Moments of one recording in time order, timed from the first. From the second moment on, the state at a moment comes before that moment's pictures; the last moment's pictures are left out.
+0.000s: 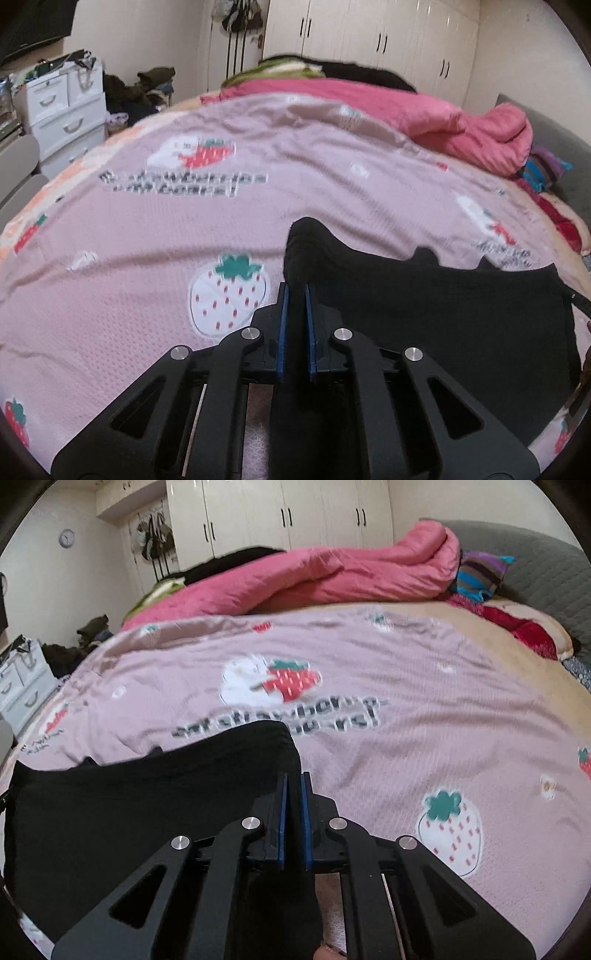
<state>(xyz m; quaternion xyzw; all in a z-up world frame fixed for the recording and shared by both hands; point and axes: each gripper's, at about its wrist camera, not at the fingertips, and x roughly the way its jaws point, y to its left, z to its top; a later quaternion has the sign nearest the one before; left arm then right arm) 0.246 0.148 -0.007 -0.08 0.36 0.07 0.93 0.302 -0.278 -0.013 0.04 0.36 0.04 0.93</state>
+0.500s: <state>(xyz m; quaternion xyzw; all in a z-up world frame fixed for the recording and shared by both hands) 0.237 0.138 -0.011 -0.06 0.37 0.08 0.92 0.295 -0.274 -0.027 0.02 0.40 0.02 0.92</state>
